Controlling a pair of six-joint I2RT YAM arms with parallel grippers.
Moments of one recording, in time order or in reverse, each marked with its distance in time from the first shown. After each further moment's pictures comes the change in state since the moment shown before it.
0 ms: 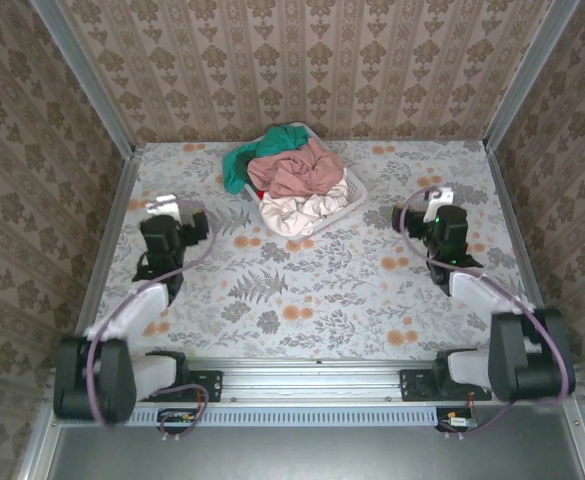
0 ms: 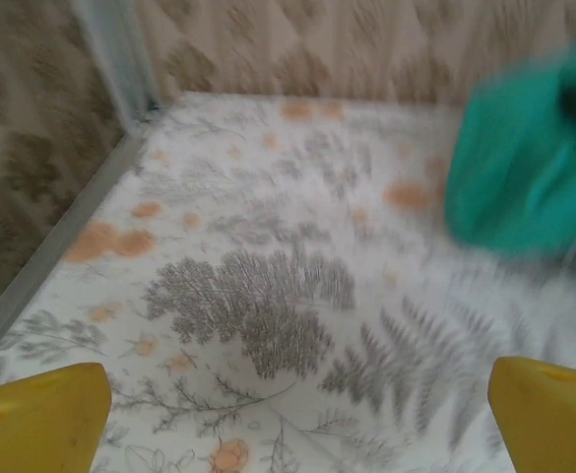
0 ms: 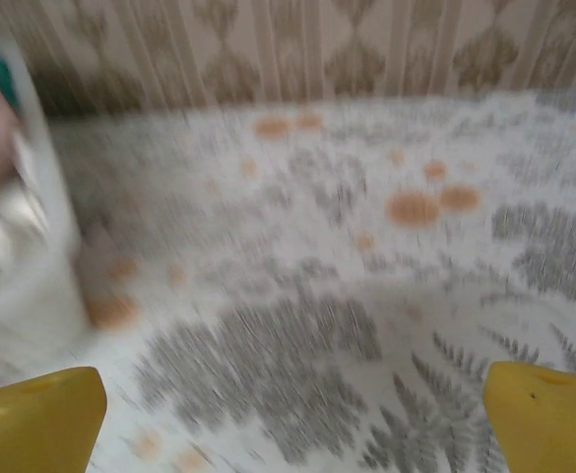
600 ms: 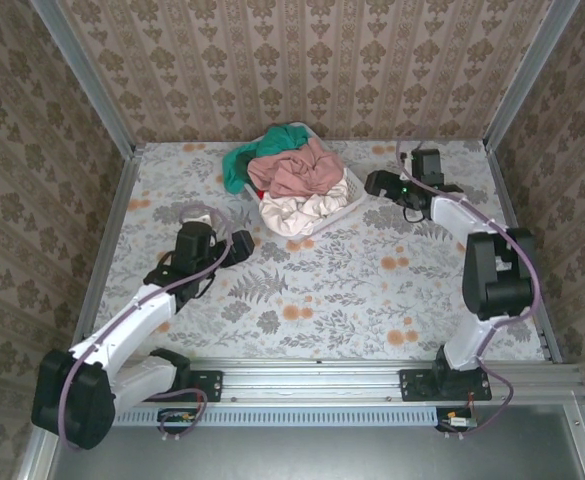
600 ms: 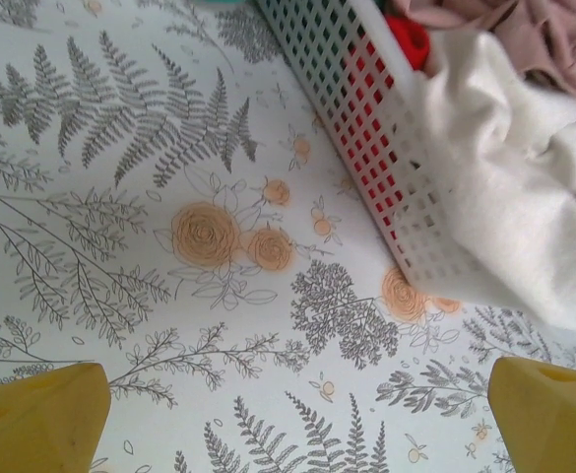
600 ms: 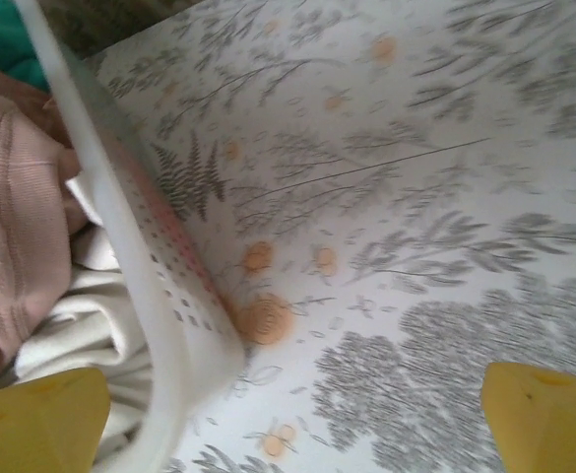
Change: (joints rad) left arm -0.308 -0.020 0.041 -0.401 0.244 -0.449; right arm 0.037 0.579 0.656 -0.507 -0.314 0.242
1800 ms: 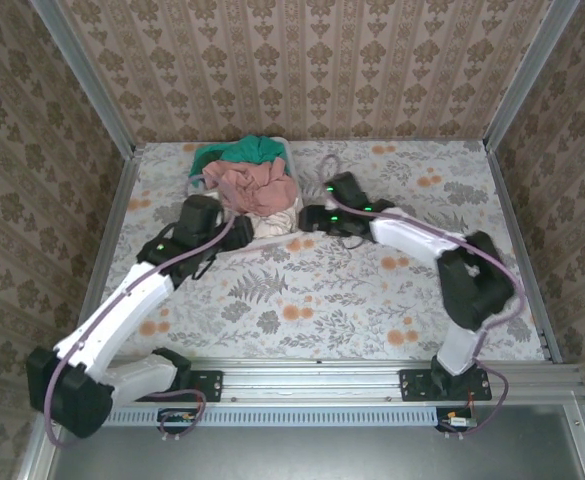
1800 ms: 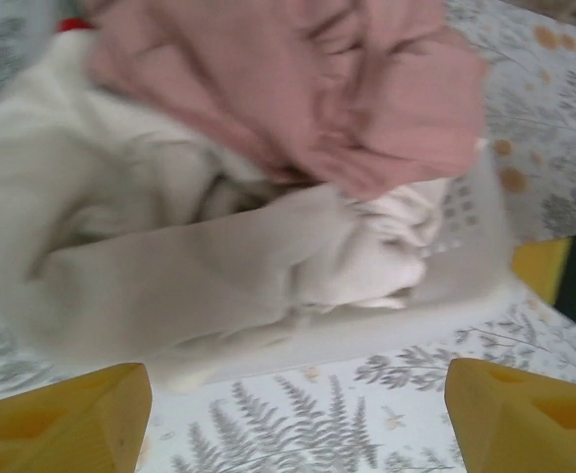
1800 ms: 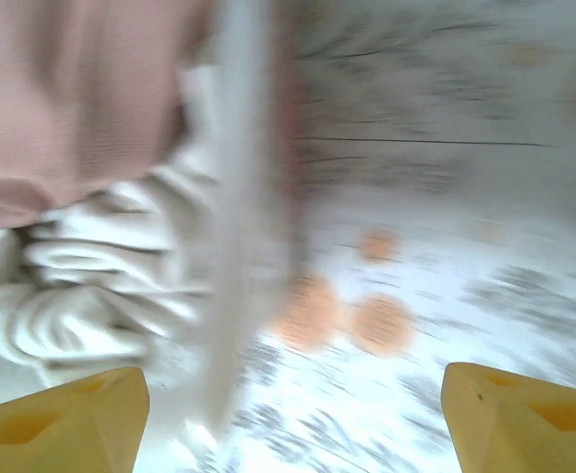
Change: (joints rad) left arm -0.122 0.080 0.380 -0.385 -0.122 0.079; right arm 0.420 -0.077 -0.045 -0.113 0.119 0.175
